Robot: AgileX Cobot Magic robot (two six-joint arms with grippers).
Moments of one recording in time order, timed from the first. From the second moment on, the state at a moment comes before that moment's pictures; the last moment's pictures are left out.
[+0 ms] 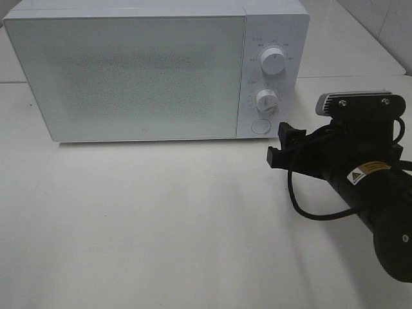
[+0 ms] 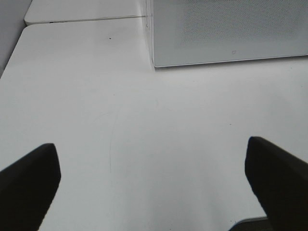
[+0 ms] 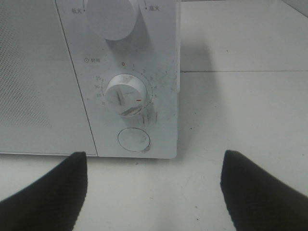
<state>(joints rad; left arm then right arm) 0.00 0.00 -0.50 -0.09 1.04 0.10 0.69 1.74 -0.33 0.64 -1.20 -0.14</state>
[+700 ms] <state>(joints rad) 0.00 0.00 -0.50 -0.09 1.04 0.10 0.69 1.74 -0.33 0.64 -1.20 0.37</state>
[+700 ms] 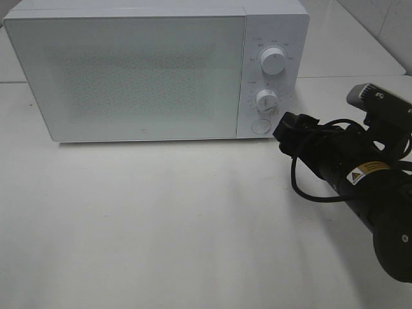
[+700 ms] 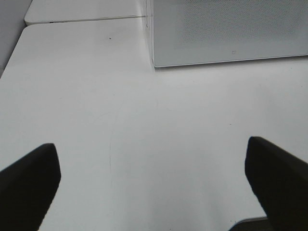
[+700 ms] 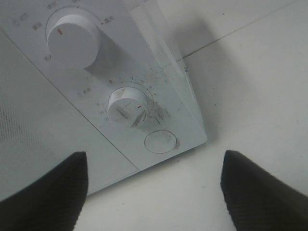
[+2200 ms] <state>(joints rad) 0.00 0.00 -0.50 -0.09 1.04 0.10 0.69 1.75 -0.40 0.66 -1.05 1.38</state>
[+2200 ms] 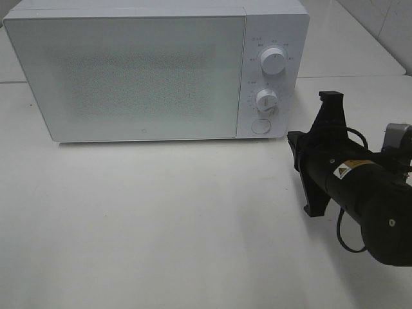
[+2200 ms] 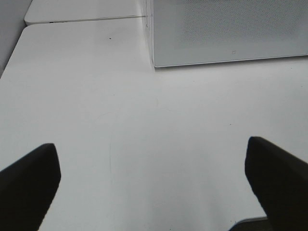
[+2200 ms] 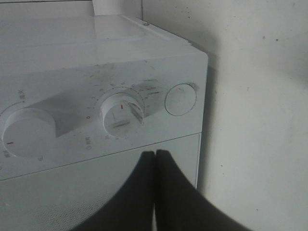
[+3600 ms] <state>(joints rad) 0.00 0.00 -0.50 -0.09 1.04 0.10 0.56 2.08 -0.81 0.62 -0.85 1.36</state>
